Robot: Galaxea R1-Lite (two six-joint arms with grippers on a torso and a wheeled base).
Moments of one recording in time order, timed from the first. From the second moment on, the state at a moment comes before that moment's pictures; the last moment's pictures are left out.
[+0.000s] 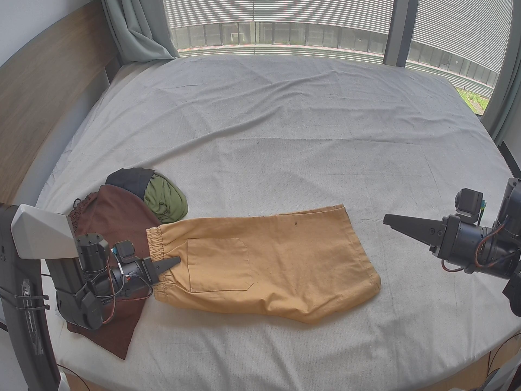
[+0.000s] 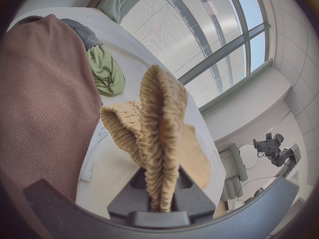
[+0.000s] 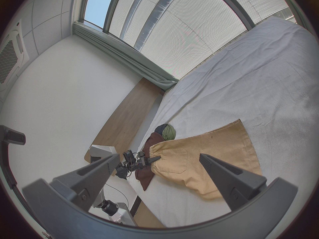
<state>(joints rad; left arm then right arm) -0.03 2.34 -0.47 -1.55 -0.70 -0.50 0.31 1.49 -0.39 -0.98 0.59 0.58</state>
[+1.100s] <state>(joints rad) 0.03 2.25 -0.39 -1.55 -0.71 -0.57 0.32 1.52 -0.38 -1.01 0.59 0.58</state>
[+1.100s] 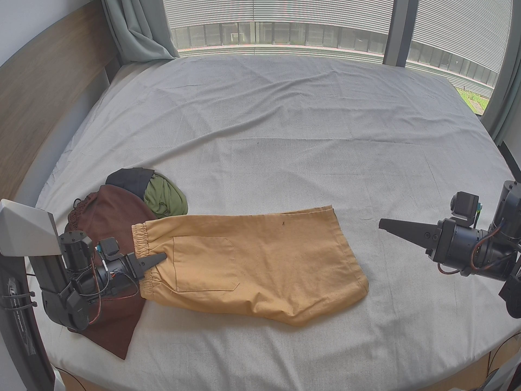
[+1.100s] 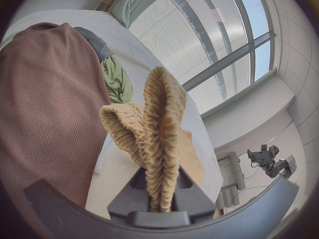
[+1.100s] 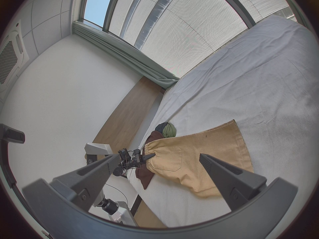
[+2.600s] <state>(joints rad) 0.04 2.10 -0.38 -1.55 -0.72 -0.66 0.32 1.57 -0.35 -1.08 0.60 0.58</state>
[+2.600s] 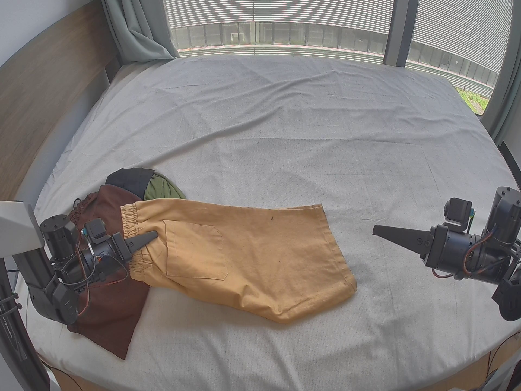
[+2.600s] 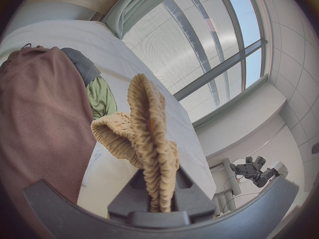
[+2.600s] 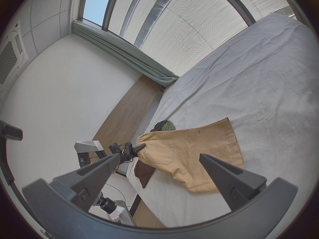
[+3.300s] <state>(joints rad) -0.14 2.12 -0.54 -1.54 -0.64 -0.78 0.33 1.58 -0.35 -1.08 0.60 0.58</state>
